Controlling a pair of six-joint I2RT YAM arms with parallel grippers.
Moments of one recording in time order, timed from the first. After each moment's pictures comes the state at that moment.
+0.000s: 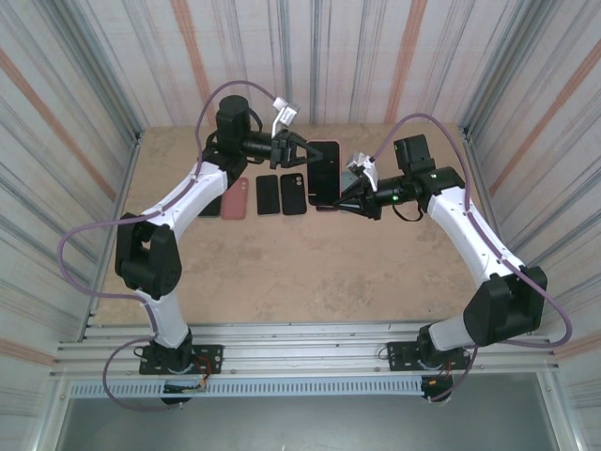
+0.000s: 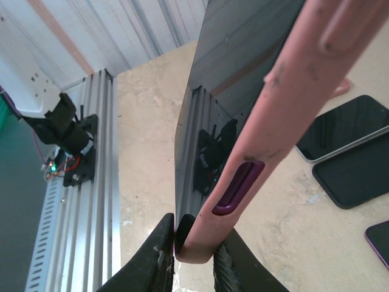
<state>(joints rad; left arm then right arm) -0.42 1.83 1.59 0.20 1.35 -0.48 0.28 1.43 1.30 -0.79 -0.99 -0.52</state>
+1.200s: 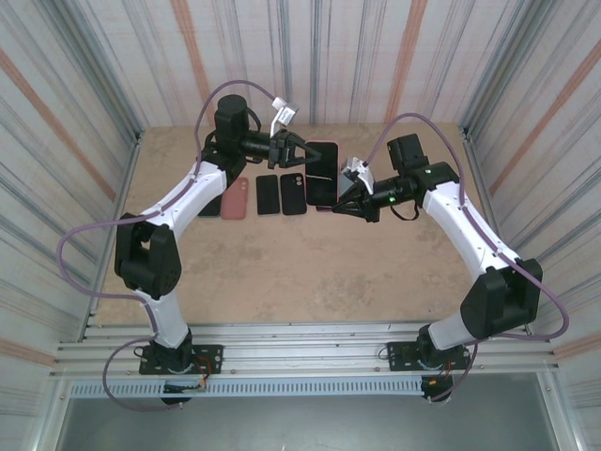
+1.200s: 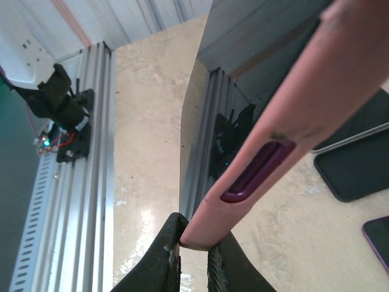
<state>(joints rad) -0.42 1.83 1.59 0.22 1.37 -0.50 0.31 1.46 1.35 -0.87 -0.93 -0.64</state>
